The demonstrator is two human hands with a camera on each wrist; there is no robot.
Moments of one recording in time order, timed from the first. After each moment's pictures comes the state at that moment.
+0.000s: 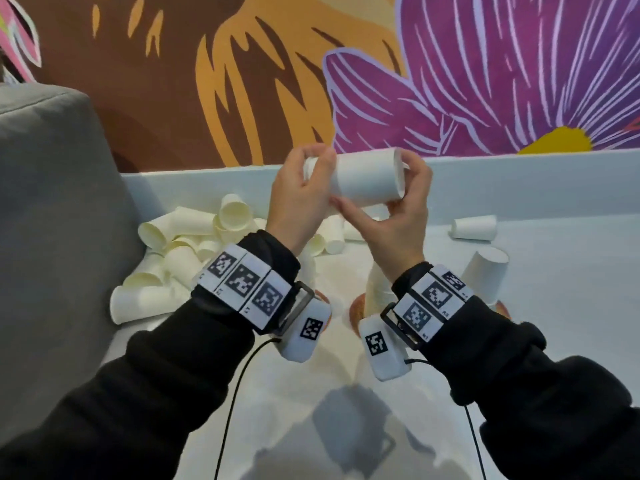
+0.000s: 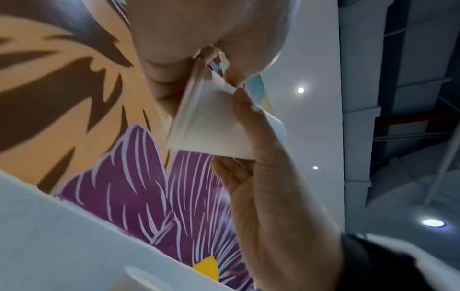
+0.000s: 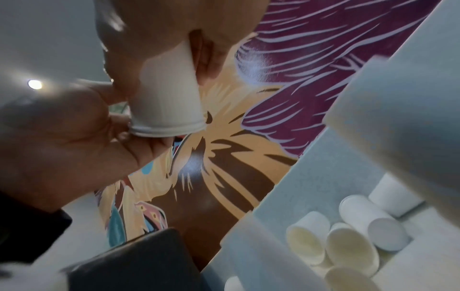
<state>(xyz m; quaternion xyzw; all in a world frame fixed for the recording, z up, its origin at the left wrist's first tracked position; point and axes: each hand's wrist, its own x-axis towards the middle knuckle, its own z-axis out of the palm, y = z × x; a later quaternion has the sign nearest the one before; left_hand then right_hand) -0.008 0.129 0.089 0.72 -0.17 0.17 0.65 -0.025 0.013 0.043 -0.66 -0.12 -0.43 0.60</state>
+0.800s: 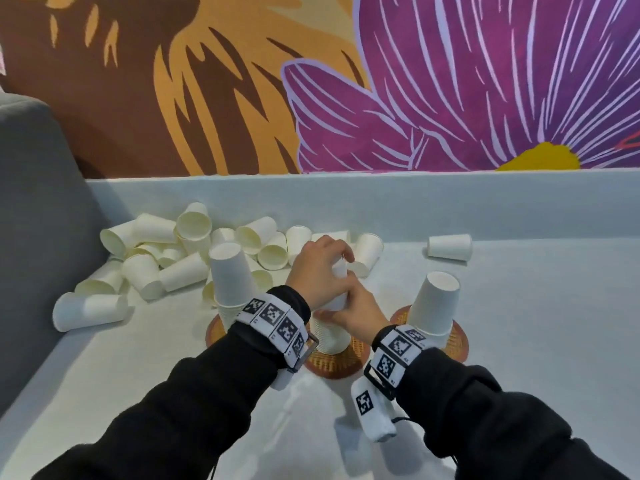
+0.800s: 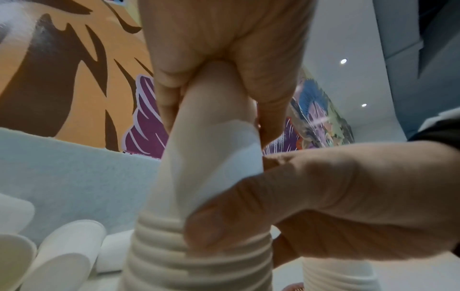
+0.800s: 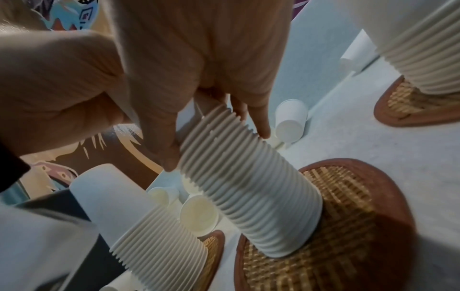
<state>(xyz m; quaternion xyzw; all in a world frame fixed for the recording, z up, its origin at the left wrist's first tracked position) 0.028 0.014 -0.009 0.92 -0.23 0.11 0.30 0.003 -0.091 -0.066 -0.85 -0.03 -0.01 0.53</state>
